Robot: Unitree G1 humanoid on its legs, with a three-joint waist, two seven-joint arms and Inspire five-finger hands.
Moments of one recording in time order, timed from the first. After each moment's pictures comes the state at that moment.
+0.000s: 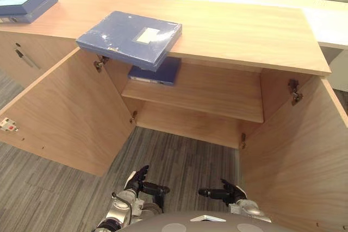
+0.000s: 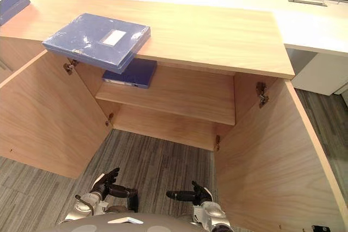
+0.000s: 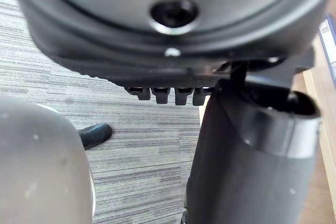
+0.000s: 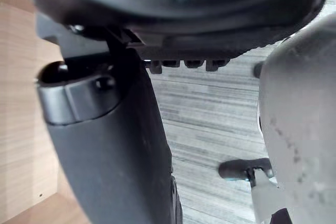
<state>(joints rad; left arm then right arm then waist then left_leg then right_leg) 0.02 0.12 -0.15 1.05 0.05 -0.13 -0.01 0.00 -0.07 -0.15 1.13 -0.03 -0.04 0.12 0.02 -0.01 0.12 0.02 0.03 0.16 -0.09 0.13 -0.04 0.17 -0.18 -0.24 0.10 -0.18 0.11</state>
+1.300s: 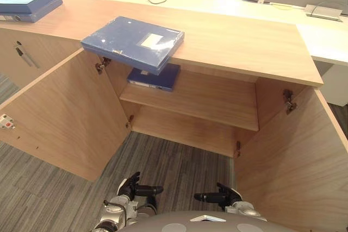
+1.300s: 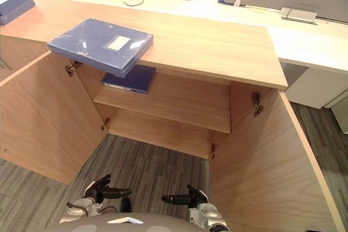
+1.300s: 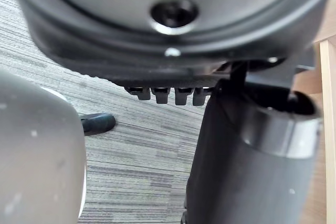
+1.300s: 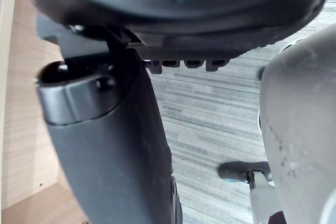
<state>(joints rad) 0.01 0.12 -0.04 1.15 -0.06 -0.13 -0.04 -0.02 -0.06 -0.11 1.20 -0.03 -0.05 0.13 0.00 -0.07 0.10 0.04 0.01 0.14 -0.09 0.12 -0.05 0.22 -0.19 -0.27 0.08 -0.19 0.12</state>
